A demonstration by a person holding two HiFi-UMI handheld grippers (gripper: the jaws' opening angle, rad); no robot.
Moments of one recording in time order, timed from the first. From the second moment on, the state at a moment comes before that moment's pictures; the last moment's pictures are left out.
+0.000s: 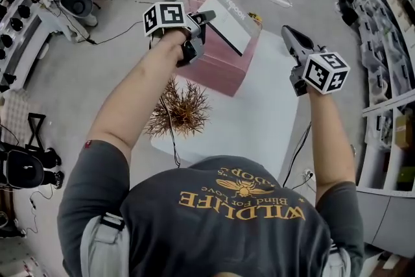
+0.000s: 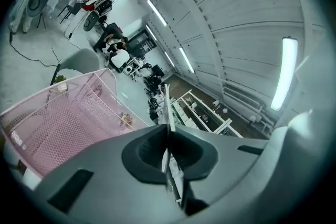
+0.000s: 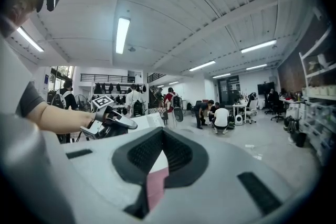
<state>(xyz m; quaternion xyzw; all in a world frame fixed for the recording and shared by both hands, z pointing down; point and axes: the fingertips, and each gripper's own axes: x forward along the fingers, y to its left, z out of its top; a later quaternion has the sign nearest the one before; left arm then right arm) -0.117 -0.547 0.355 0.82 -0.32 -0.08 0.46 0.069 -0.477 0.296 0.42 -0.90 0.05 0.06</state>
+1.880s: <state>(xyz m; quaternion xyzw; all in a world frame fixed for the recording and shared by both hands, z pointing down) -0.123 -0.580 0.401 0.81 -0.49 0.30 0.06 0.082 -0.484 0.324 0.43 -0.90 0.06 0.09</state>
